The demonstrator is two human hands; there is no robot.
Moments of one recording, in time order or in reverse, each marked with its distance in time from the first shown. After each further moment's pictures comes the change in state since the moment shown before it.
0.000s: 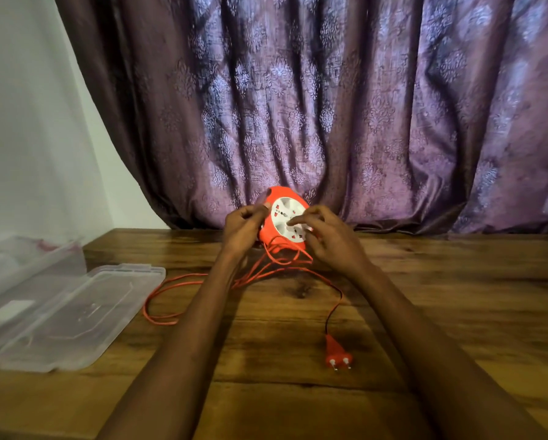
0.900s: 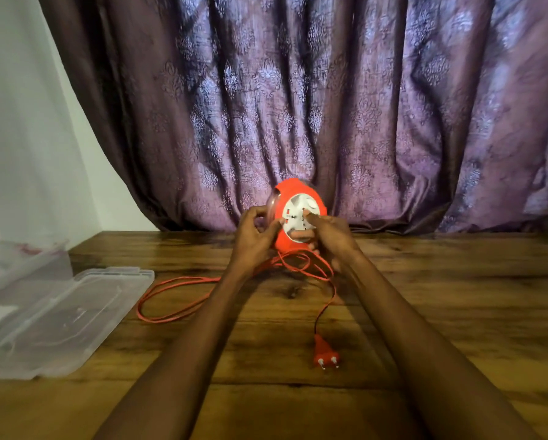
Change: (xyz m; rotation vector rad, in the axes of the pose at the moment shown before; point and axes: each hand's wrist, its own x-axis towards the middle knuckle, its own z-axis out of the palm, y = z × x) left_hand -0.011 -0.020 0.025 0.224 -0.056 0.317; right_hand 0.019 -0.007 -0.006 0.998 0.085 1.019
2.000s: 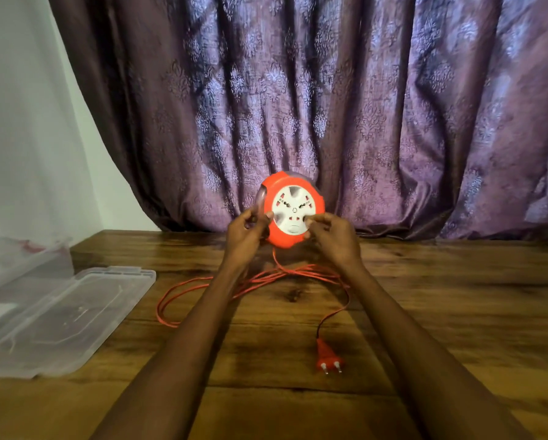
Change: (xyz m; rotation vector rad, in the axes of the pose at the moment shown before) left_hand 0.010 -0.008 -0.014 -0.268 0.011 -0.094; right_hand 0.000 0.008 -0.007 -0.555 0.145 -0.423
